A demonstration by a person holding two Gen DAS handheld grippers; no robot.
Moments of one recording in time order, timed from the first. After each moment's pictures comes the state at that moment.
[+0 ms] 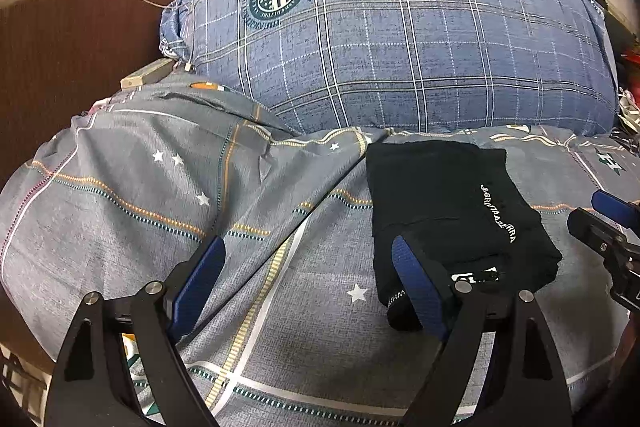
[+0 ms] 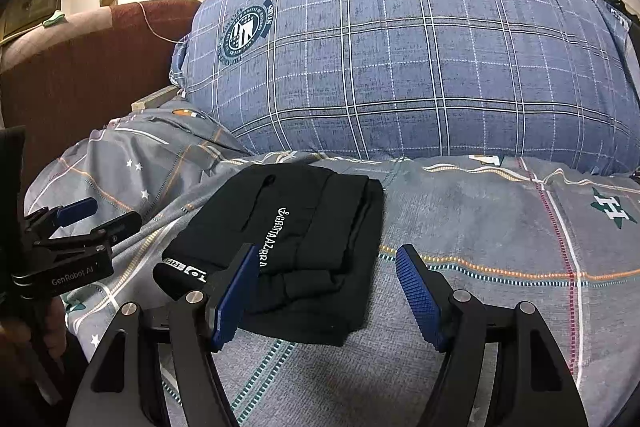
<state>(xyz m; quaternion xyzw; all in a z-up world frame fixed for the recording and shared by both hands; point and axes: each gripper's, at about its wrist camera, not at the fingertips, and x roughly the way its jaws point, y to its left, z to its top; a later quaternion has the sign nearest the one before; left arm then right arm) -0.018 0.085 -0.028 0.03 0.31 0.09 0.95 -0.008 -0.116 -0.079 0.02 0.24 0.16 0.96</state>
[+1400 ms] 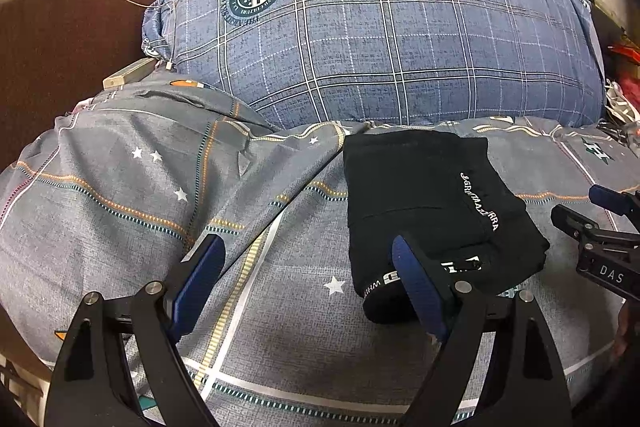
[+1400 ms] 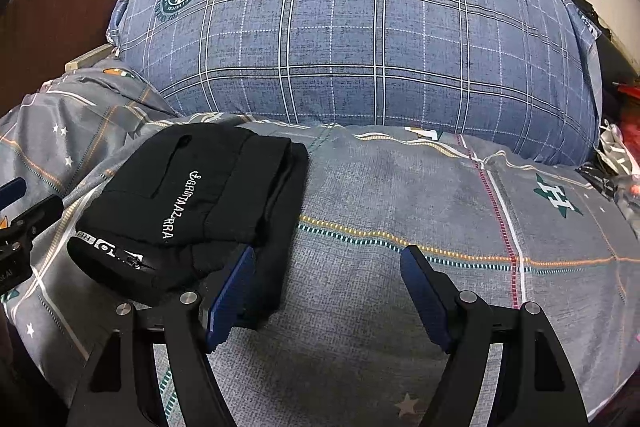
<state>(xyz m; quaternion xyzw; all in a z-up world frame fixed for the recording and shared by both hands) -0.020 0.073 -0.033 0.04 0.31 0.06 0.95 0.013 -0.130 -0.094 -0.05 0.30 0.04 0.95</state>
